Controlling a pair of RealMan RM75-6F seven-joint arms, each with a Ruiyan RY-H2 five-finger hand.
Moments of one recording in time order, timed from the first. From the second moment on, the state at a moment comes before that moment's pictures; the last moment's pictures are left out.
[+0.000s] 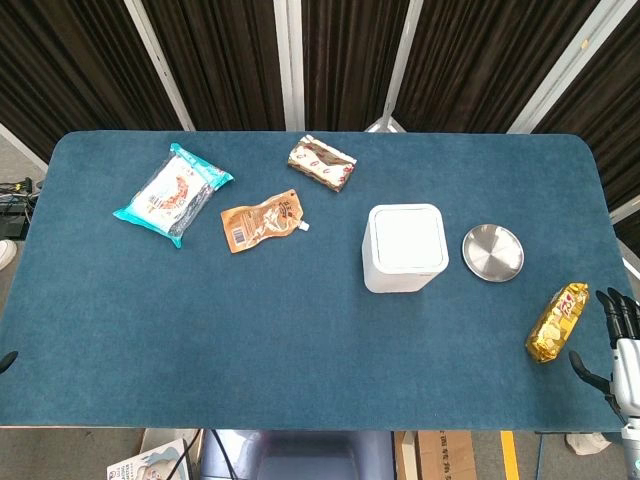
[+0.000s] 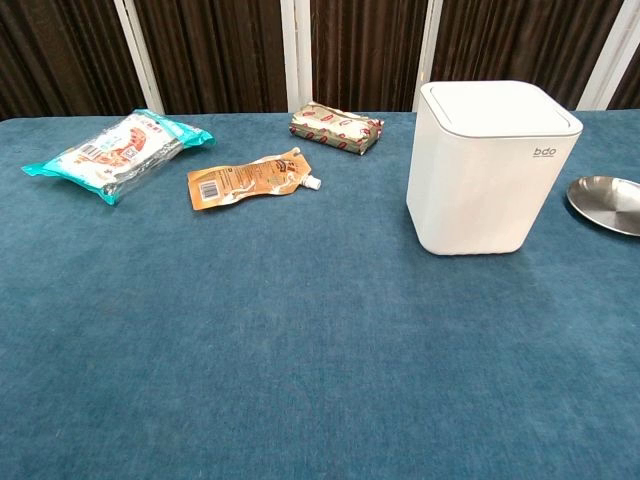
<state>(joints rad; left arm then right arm) 0.04 -1.07 -0.09 -1.54 1.47 1.63 -0.26 0.02 -1.11 0.08 -1.62 -1.40 1.55 0.04</state>
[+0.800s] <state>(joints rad) 0.04 -1.08 -0.09 -1.54 1.48 1.64 -0.26 0.03 -1.08 0.07 -1.64 -1.43 1.48 0.10</state>
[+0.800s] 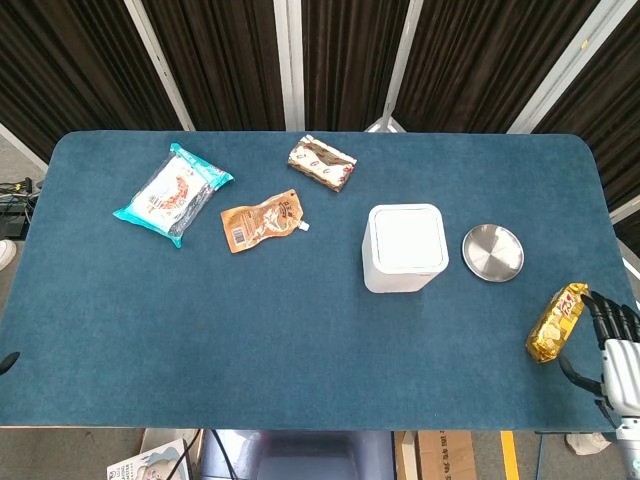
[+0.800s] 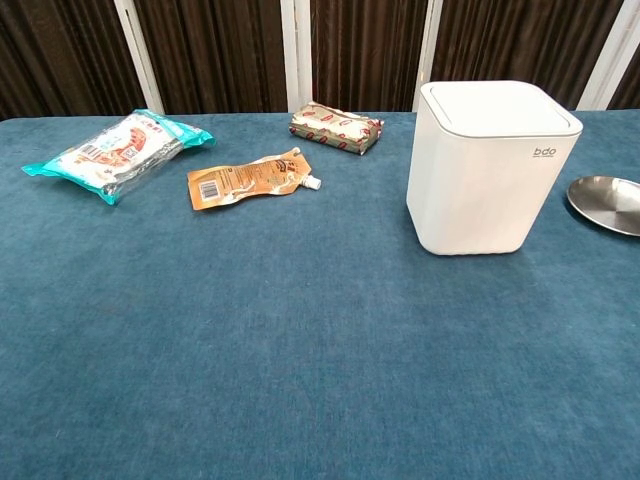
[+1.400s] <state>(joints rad) 0.03 -1.08 -0.09 -1.56 1.47 1.62 -0.23 0.21 -1.02 0.17 -1.88 -1.38 1.32 -0.18</state>
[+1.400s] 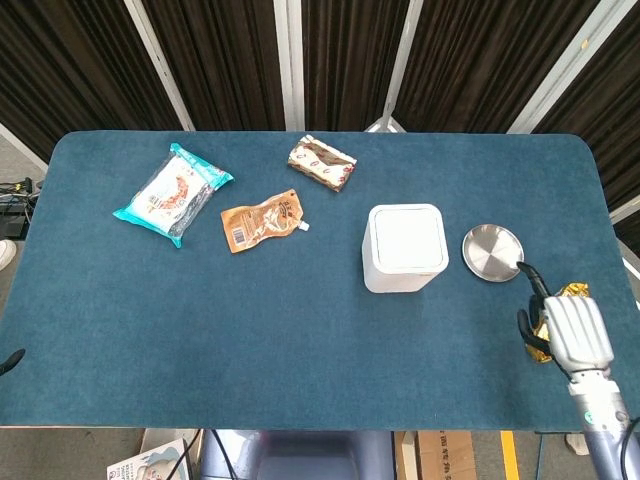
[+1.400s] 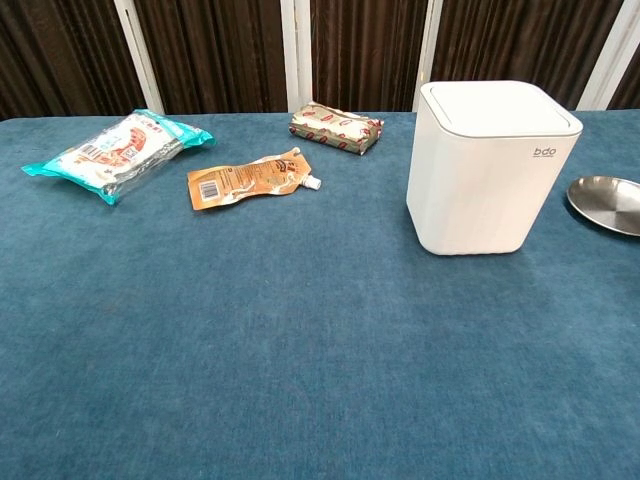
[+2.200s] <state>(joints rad) 0.04 -1.07 -0.09 -1.55 1.46 1.62 -0.26 0.57 -1.02 0.25 -2.17 -0.85 1.11 -0.73</state>
